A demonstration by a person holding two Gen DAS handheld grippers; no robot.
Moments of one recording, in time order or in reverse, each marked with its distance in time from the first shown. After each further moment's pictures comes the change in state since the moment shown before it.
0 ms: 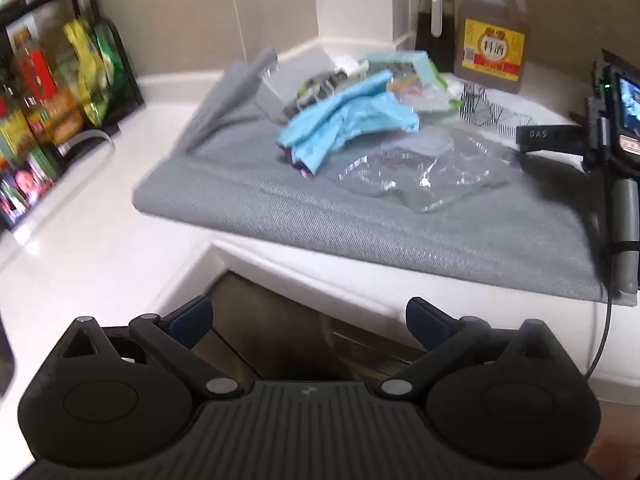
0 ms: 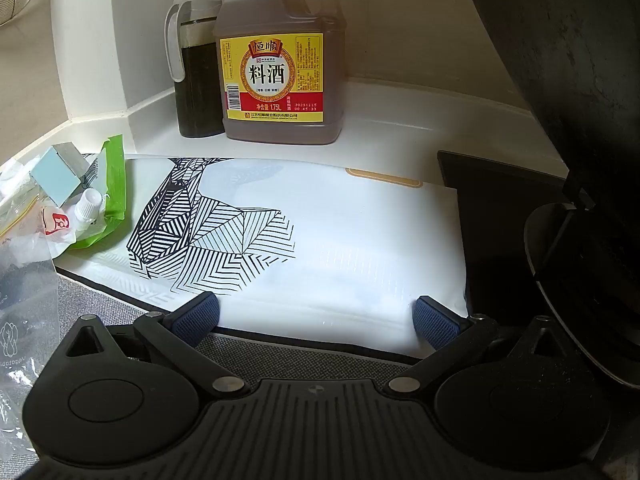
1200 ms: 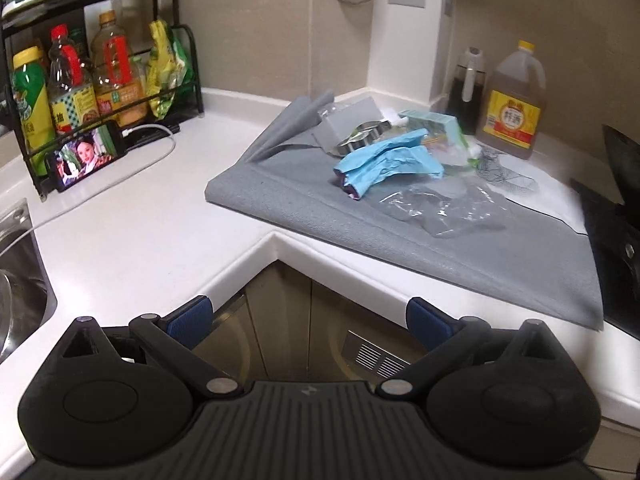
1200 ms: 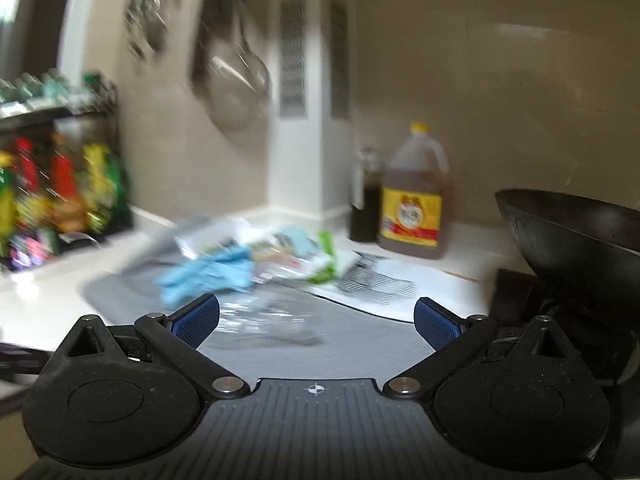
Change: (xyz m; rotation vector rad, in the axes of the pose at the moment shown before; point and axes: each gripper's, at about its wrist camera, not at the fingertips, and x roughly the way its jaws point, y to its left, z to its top) left arm -0.072 0.042 -0.040 -0.180 -0.091 -0.004; right arm -0.261 0.000 -0.090 -0.199 -0.388 0.386
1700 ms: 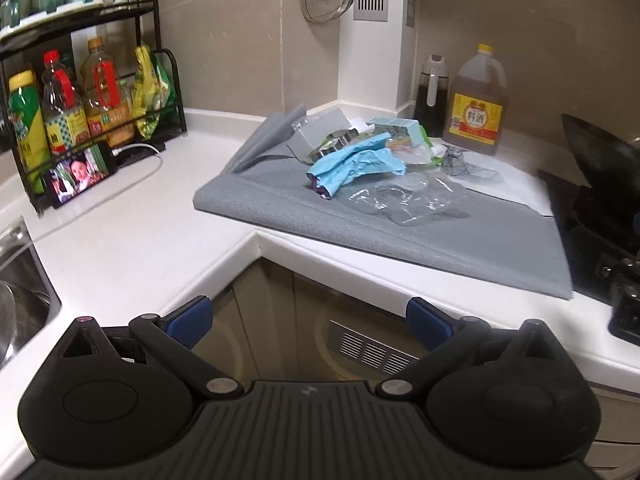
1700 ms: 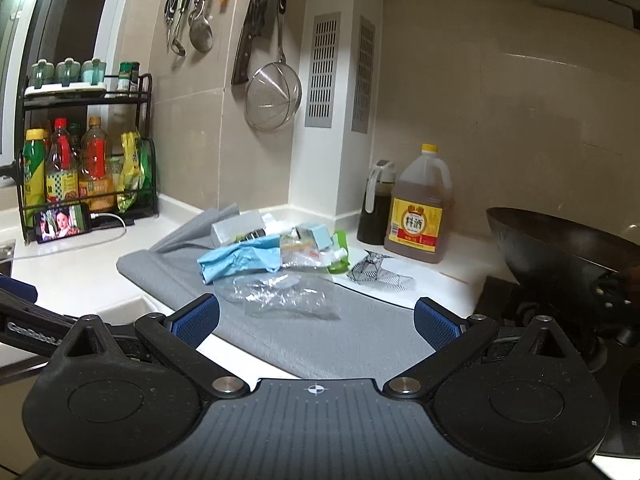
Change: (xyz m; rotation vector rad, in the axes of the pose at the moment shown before) left arm -0.038 -0.010 -0.024 0.046 -0.052 -0.051; right arm -0.058 0.027 -0.007 -0.081 0.017 -0.032
